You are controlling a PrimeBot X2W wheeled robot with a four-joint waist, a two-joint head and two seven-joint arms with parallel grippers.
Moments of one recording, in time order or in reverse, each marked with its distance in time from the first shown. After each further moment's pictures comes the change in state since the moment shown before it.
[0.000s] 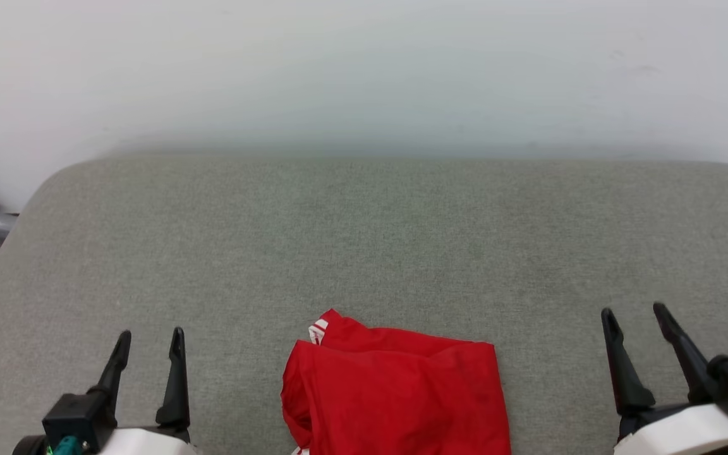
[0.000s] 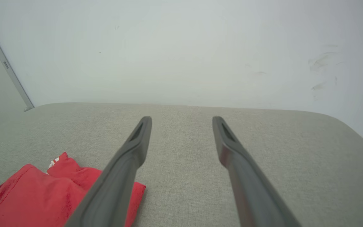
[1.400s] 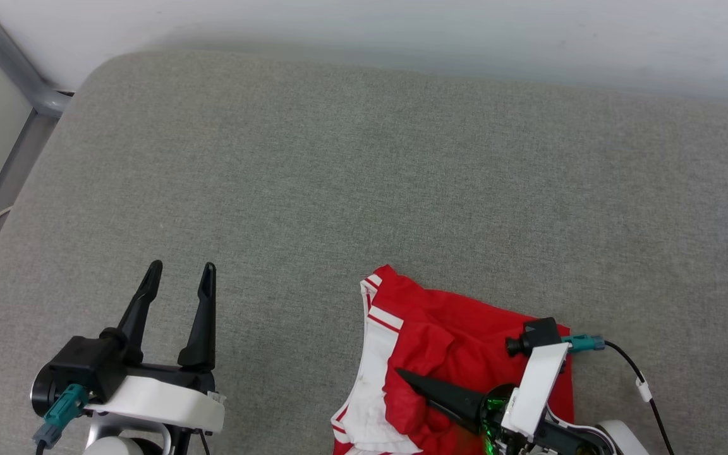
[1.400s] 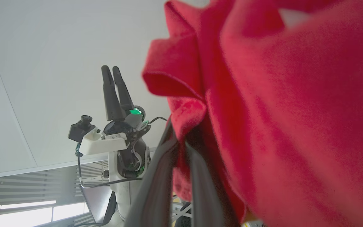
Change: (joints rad) left arm -0.138 0.003 -0.055 -0.045 -0.040 -0.076 -0.008; right arm -0.301 0.032 0.366 0.488 1.357 0.000 0.688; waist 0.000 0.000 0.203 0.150
